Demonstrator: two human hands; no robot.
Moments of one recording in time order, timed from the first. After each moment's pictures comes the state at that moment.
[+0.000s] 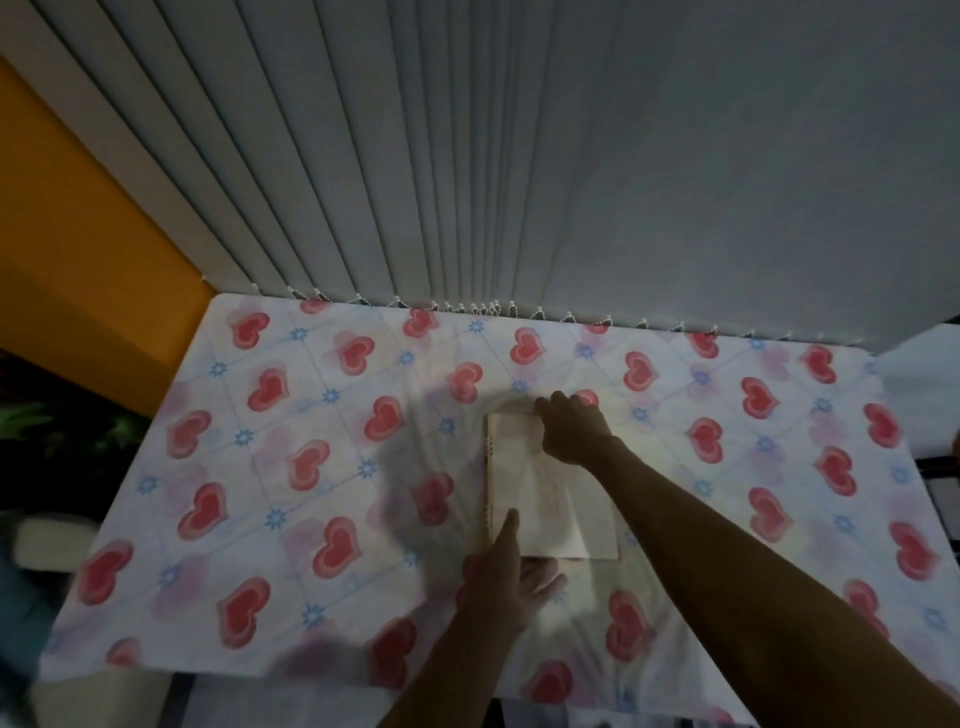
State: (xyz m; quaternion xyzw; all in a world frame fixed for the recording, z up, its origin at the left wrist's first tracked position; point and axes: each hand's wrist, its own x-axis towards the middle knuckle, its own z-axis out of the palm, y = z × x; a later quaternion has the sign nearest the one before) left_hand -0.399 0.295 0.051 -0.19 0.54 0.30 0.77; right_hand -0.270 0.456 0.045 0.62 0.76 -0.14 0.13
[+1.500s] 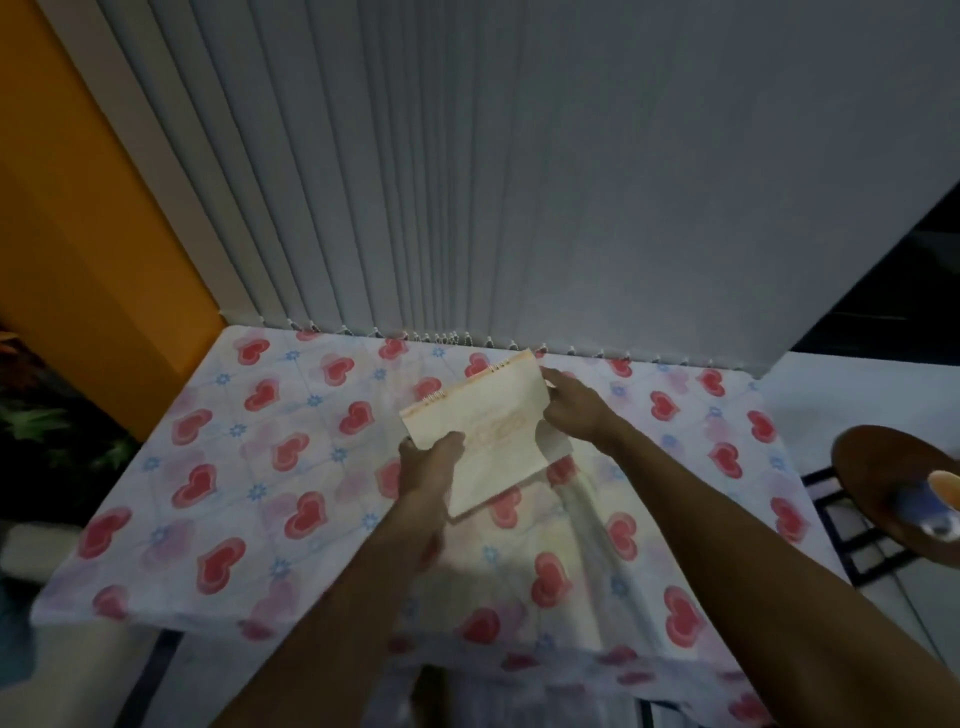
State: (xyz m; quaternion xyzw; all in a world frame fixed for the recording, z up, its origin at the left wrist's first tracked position) left_hand -0.405 0.286 0.153 0.18 0.66 0.46 0.57; right_hand -0.204 0.354 0.186 0.66 0.66 -0.34 -0.14
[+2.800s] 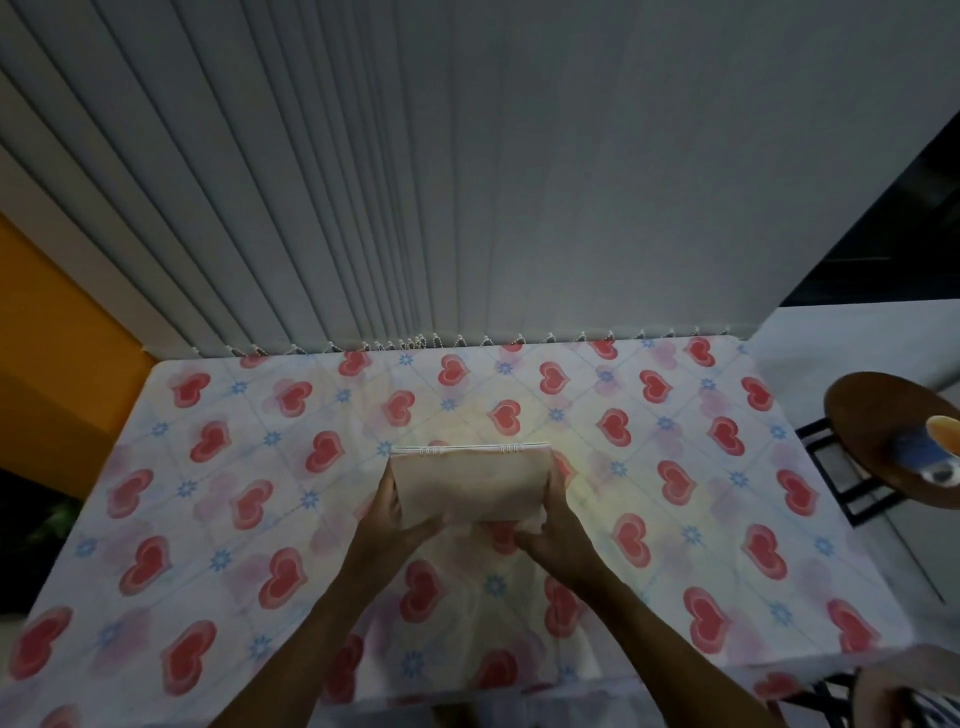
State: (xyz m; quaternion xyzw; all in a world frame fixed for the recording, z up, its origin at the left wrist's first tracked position) left_hand -0.474 0.313 0.064 0.55 0.53 0.32 0.56; right_hand -0.237 0.263 0.079 0.58 0.59 -0.40 -0.39
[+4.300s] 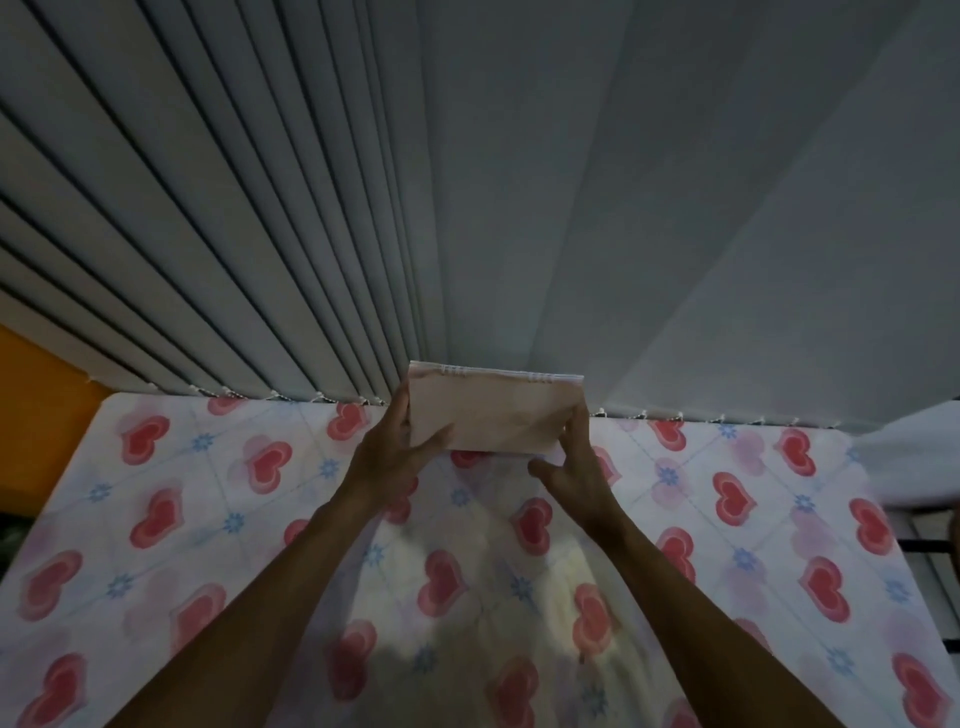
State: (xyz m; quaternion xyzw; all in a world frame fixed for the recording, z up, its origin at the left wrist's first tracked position) left_hand -0.437 0.576 0.076 0.58 0.58 0.27 0.49; right_hand -0.186 0.535 0.057 0.64 0.54 -0.43 -0.34
